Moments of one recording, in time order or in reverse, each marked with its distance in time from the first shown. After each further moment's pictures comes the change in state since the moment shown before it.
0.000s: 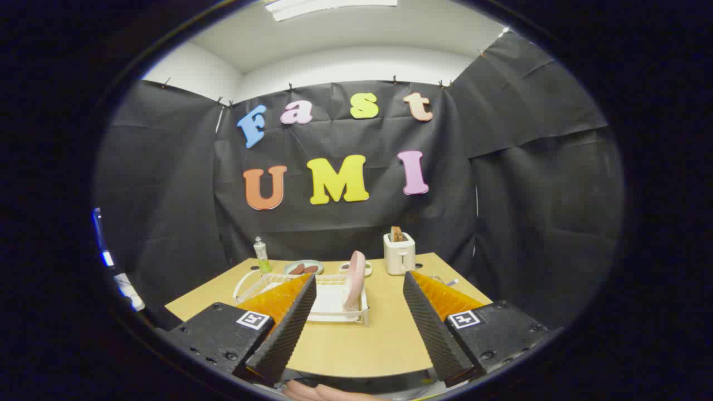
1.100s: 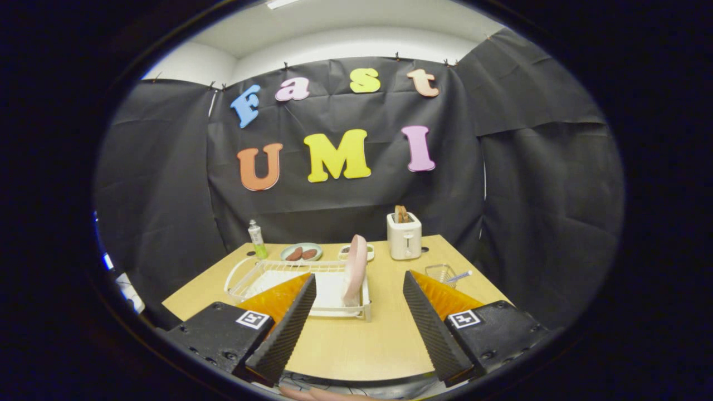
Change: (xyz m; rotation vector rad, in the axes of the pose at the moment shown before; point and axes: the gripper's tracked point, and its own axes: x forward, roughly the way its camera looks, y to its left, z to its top) arm 0.078 0.003 0.000 -0.008 0.141 0.011
